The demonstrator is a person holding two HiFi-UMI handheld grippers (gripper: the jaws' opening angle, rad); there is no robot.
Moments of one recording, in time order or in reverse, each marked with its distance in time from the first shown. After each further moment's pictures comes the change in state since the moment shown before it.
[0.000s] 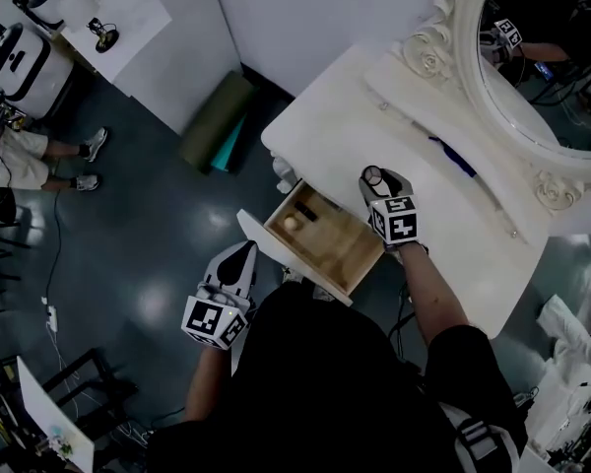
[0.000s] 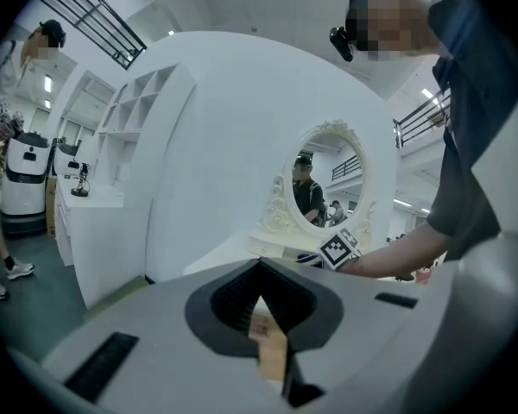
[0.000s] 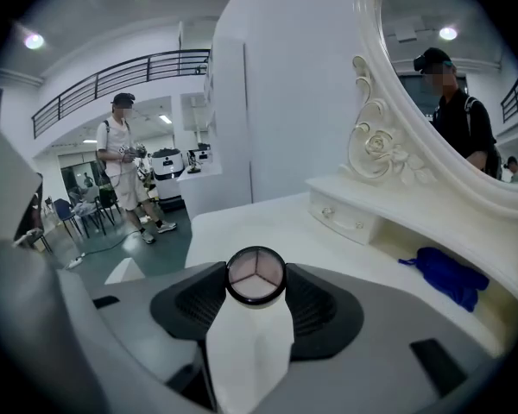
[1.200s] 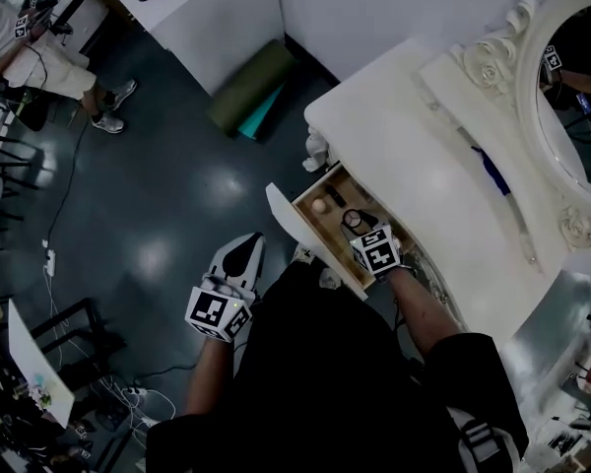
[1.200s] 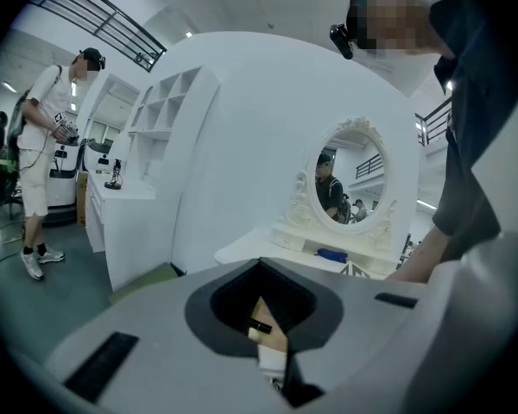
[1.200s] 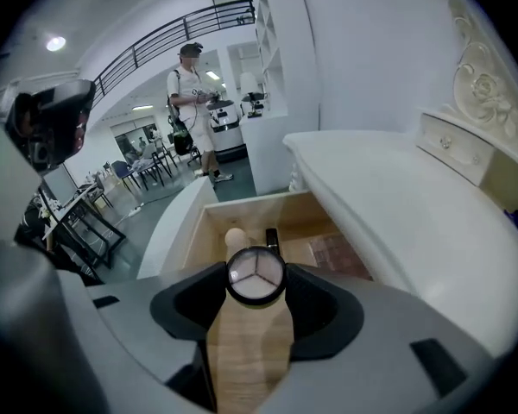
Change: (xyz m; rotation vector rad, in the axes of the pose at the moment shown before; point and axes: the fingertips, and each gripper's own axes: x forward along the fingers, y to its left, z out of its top) left arm -0.047 0.033 -0.024 -0.065 0.022 0.148; right arm 0.028 0.160 -0.128 -0.178 0.295 0.341
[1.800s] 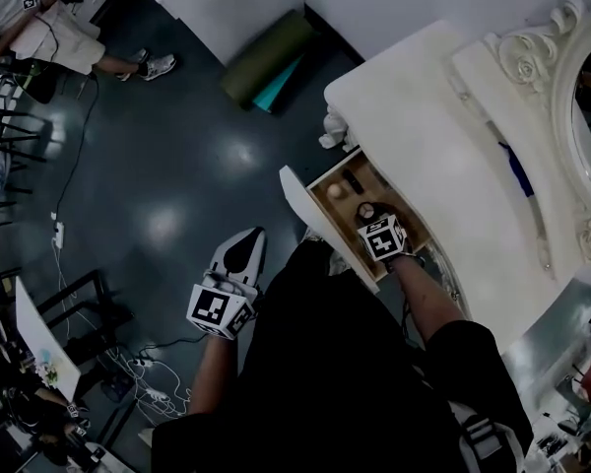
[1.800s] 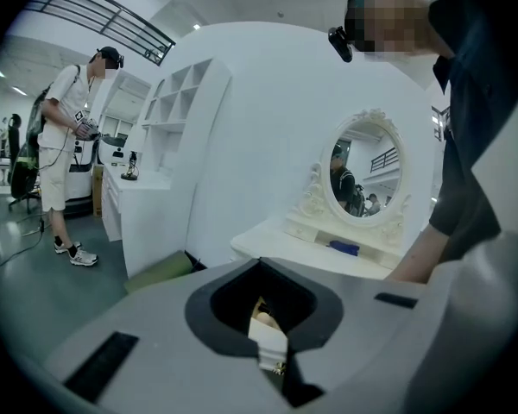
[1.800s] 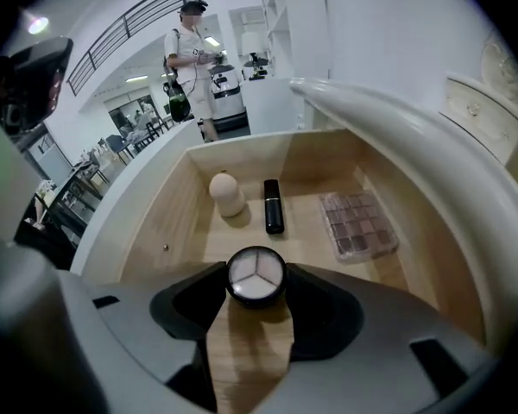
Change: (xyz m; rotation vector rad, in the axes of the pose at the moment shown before) left arm -0.009 0.025 -0.015 -0.043 0.057 0.087; right arm 0.052 -0.005 -0.048 -0.045 0.199 -0.004
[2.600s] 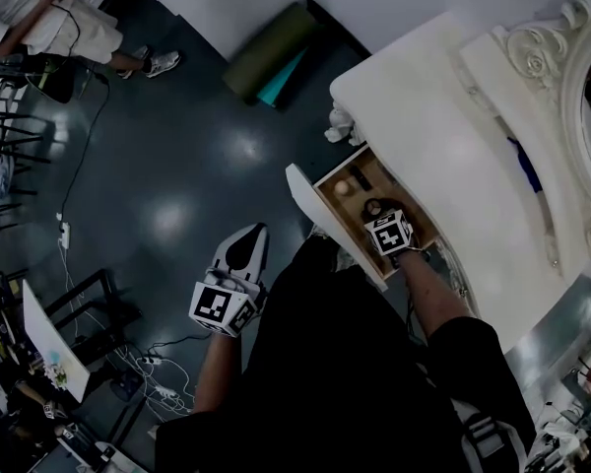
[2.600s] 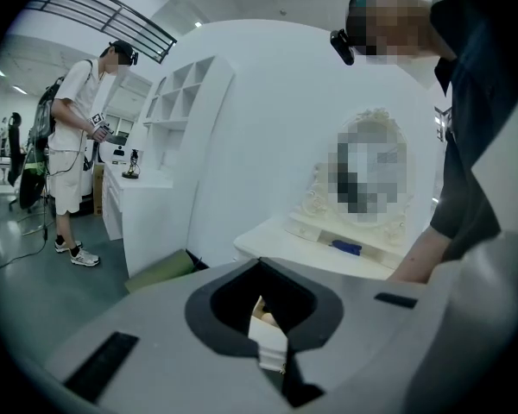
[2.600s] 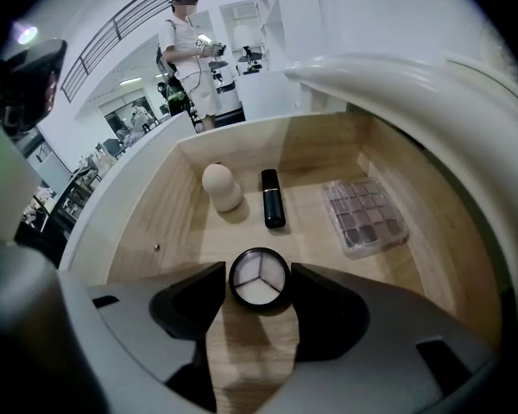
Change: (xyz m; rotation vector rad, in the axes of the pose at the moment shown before) left arm 0.004 0.016 0.001 -0.006 0.012 0.003; right arm 0.015 -0.001 -0.005 0.038 0.026 0.015
